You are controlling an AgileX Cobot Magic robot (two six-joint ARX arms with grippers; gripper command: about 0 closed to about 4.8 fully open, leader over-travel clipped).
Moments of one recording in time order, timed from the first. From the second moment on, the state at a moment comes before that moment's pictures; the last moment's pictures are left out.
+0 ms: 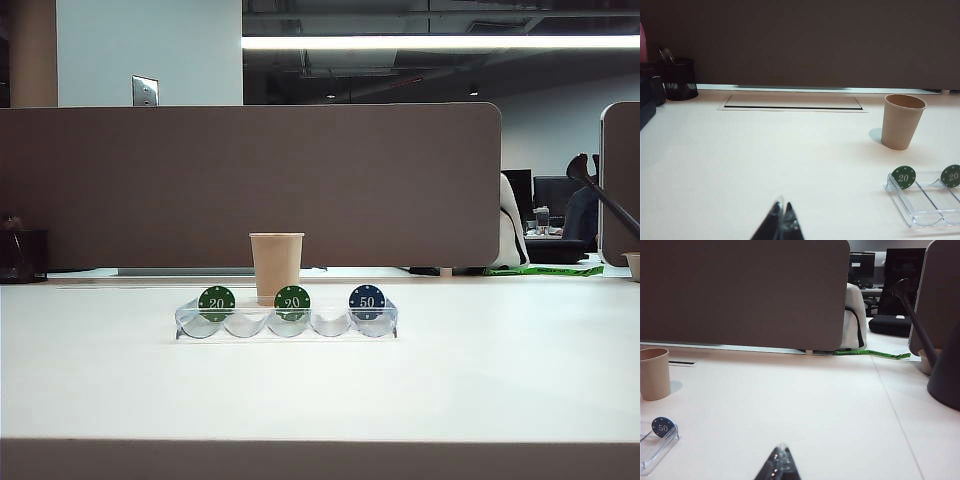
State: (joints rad) left arm -0.02 0.00 0.00 0.05 0.05 0.00; right arm 0.04 0.00 0.01 0.11 -0.07 -0.01
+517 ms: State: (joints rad) left arm -0.02 0.01 0.03 0.03 0.08 0.00; right arm 0.04 0.00 0.08 0.02 -0.07 0.02
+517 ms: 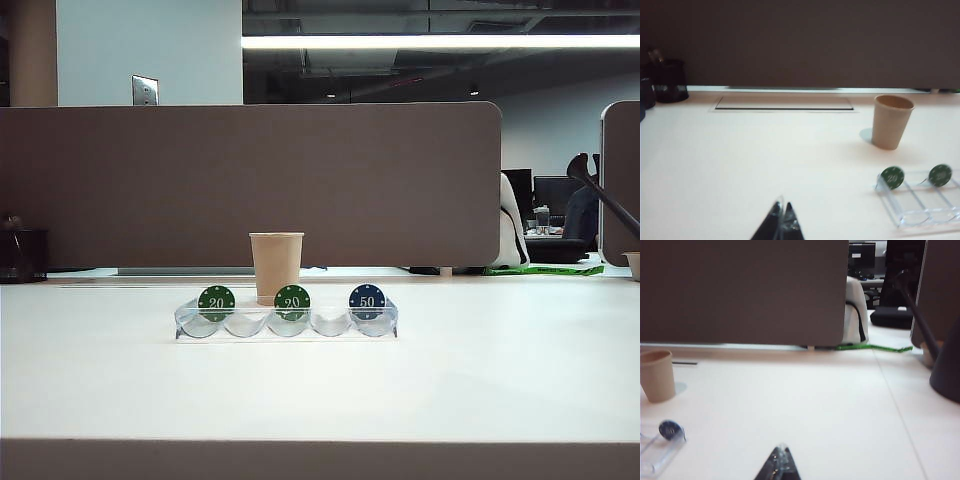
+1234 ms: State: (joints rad) left arm -0.02 0.22 0.34 -0.24 0.25 0.08; right arm 0.05 0.46 0.61 -0.33 -0.11 -0.11
